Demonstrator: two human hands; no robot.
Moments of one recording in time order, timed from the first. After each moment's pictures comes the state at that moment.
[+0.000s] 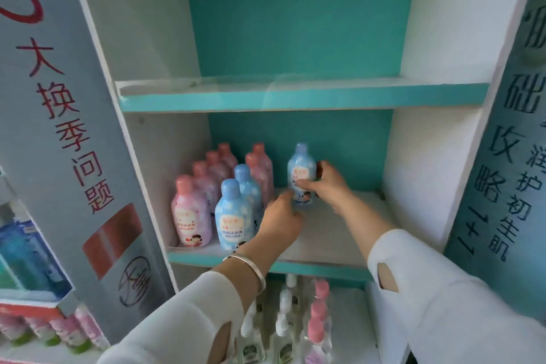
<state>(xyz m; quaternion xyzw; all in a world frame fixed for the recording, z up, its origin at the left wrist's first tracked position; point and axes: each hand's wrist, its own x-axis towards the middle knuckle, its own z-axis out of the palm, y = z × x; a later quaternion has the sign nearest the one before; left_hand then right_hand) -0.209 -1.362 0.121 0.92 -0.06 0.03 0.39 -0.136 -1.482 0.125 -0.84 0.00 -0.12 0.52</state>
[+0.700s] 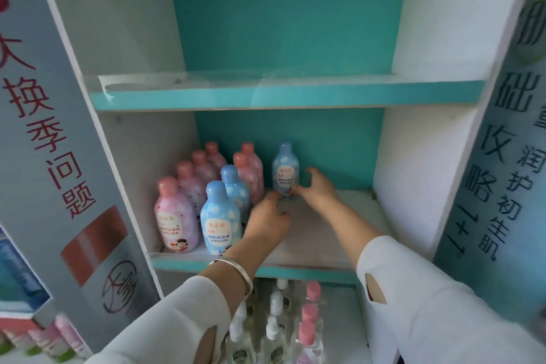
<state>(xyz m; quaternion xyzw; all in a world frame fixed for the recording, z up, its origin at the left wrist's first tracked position) -0.199 -1.362 0.115 0.92 -0.03 0.05 0.39 -0.130 -1.481 0.112 -0.89 0.03 -0.09 0.45</state>
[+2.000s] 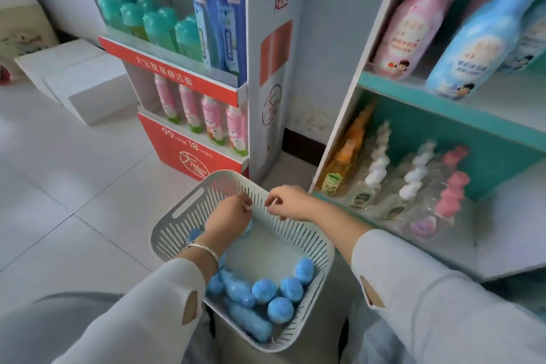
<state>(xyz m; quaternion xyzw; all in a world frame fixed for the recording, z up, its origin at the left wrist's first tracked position) -0.397 -1.052 -0.142 0.92 0.22 -0.08 0.32 -0.323 -1.185 -0.094 -0.89 -0.26 0.32 0.20</state>
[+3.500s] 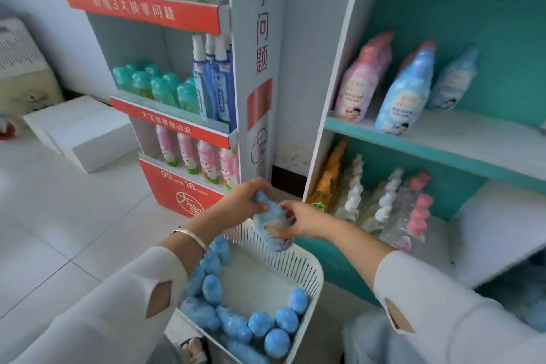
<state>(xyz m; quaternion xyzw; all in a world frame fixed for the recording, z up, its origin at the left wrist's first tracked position) -0.392 -1.069 -0.009 0.92 0.01 -0.06 0.39 -0.338 -1.227 -0.040 -0.87 -0.23 0.30 0.31</state>
